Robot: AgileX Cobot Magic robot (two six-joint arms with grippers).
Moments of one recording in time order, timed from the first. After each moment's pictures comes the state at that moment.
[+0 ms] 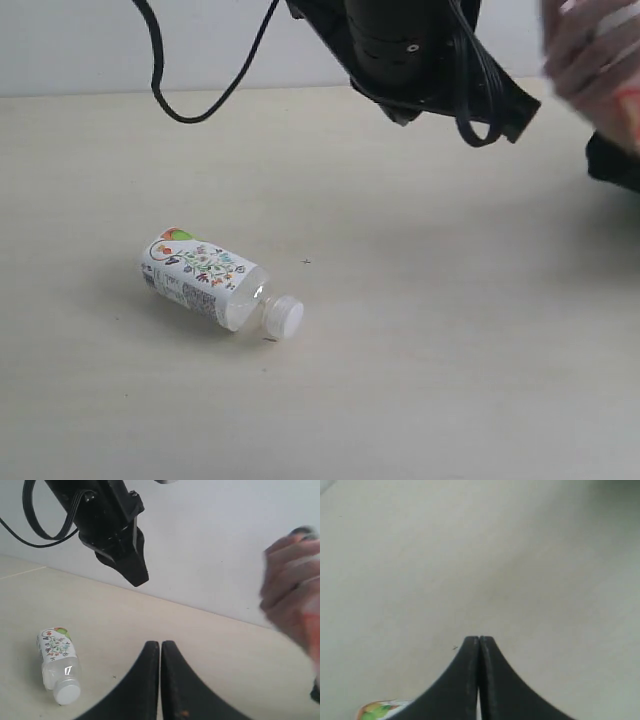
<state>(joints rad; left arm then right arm) -0.93 1.97 -1.93 0.37 1.19 -0.38 0.38 0.00 -0.19 0.47 0.38 -0.49</state>
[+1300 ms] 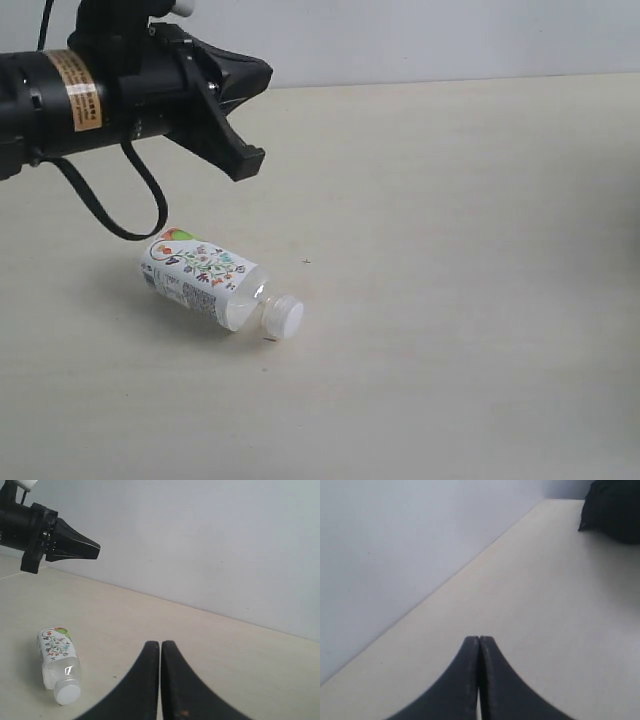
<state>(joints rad) -0.45 1.48 -0.79 0.62 -0.36 -0.29 0.38 0.00 -0.19 0.47 0.38 -0.49</state>
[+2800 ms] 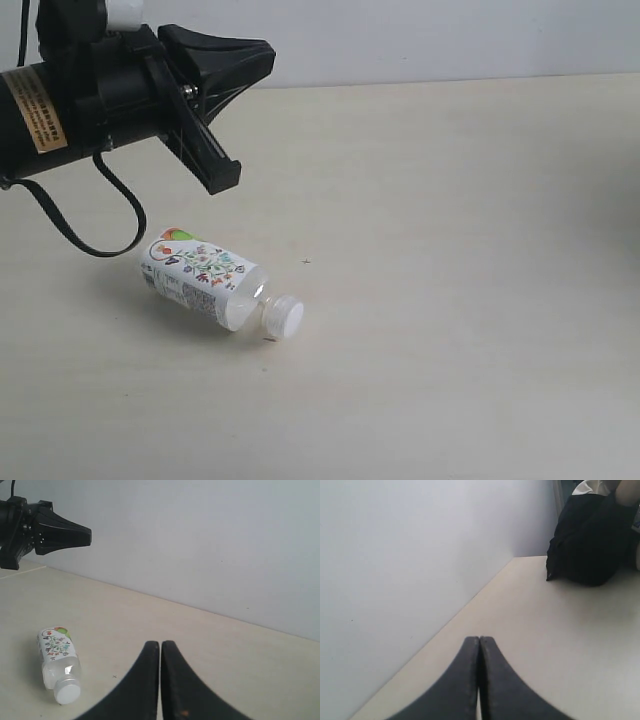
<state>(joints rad) -0.36 1.48 -0.70 0.73 -0.73 -0.25 0.38 0.00 -0.19 0.47 0.38 -0.49</state>
